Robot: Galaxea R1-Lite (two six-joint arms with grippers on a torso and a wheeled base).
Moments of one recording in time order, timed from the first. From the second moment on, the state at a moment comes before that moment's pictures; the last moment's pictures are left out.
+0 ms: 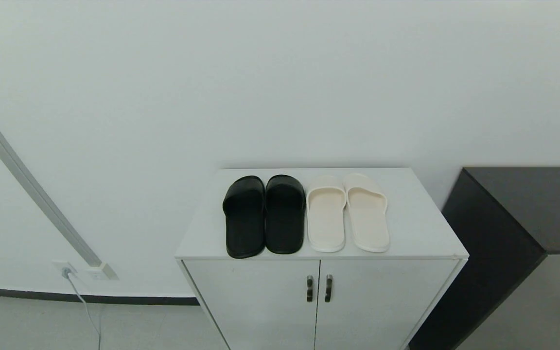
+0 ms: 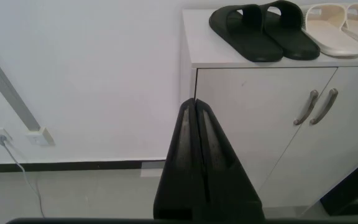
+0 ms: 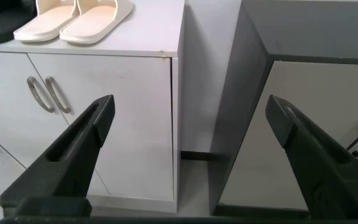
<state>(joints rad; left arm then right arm) 0.00 0.00 0.00 0.00 -0.01 0.00 0.00 0.00 0.00 0.00 0.07 -0.04</state>
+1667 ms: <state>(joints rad) 0.00 0.00 0.00 0.00 -0.01 0.00 0.34 0.90 -0.47 -0.12 0.10 0.16</state>
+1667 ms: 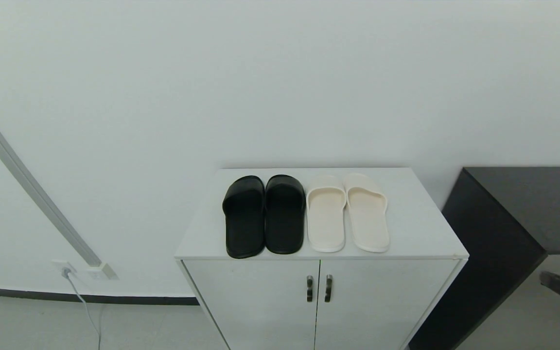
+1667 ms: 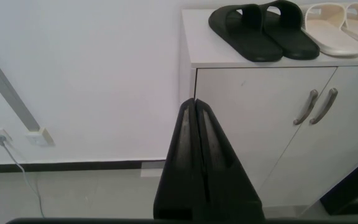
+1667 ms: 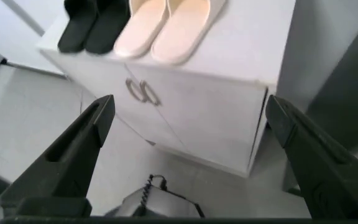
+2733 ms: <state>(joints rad) 0.00 0.00 0.00 0.00 -0.01 0.00 0.78 1.79 -0.91 -0.60 -0.57 0.25</state>
